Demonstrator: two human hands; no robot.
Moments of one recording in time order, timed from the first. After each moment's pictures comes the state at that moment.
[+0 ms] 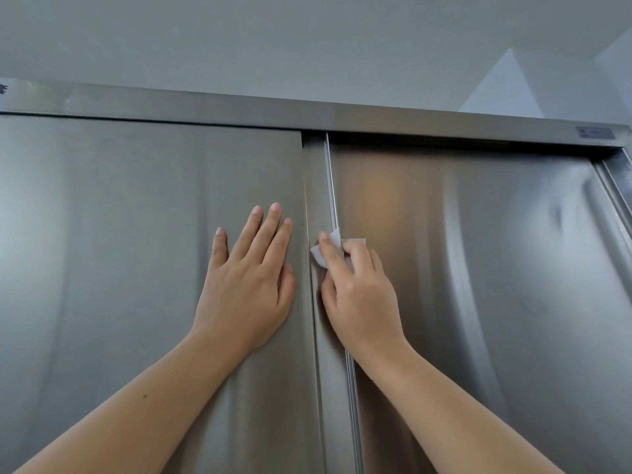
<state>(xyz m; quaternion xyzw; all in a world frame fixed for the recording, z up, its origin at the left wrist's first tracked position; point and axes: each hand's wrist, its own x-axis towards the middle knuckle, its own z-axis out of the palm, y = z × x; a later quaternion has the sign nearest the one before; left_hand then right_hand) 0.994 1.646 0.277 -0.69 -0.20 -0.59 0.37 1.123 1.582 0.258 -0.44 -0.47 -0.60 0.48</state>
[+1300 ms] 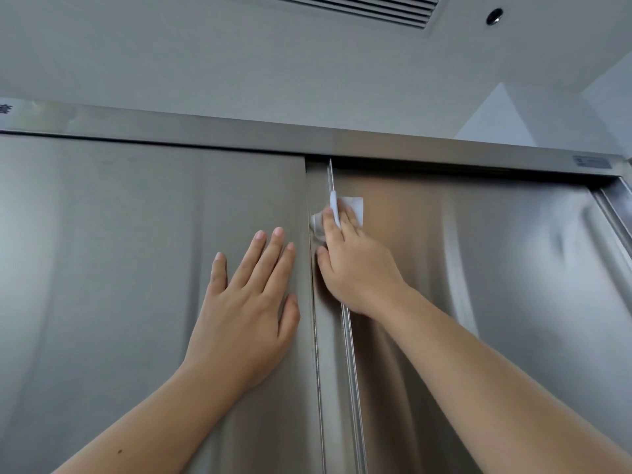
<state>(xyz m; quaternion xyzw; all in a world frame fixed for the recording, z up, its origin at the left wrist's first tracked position) 0.993 1.650 0.277 -0.68 -0.19 -0.58 0.41 1.138 1.582 0.335 -0.58 -0.53 -0.53 0.32</state>
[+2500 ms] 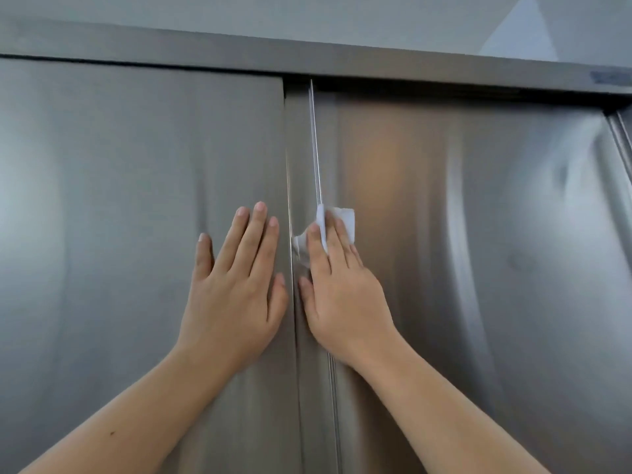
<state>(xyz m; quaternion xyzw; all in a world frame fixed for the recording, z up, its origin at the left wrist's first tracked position) 1.007 1.648 0.221 -0.67 -0.20 -0.59 0.40 1.135 1.581 0.213 -0.53 -0.56 -0.51 0.38</state>
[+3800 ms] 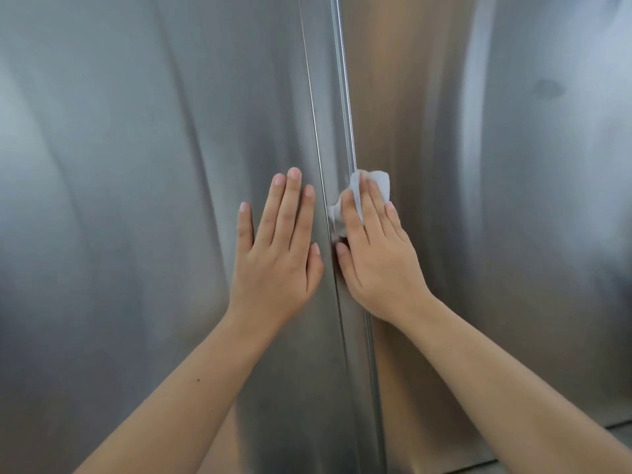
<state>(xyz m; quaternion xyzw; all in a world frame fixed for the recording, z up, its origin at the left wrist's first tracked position) 0.991 1.643 0.093 -0.72 -0.20 -0.53 0.41 1.119 1.566 0.081 -0.61 -0.53 -0.48 0.35</state>
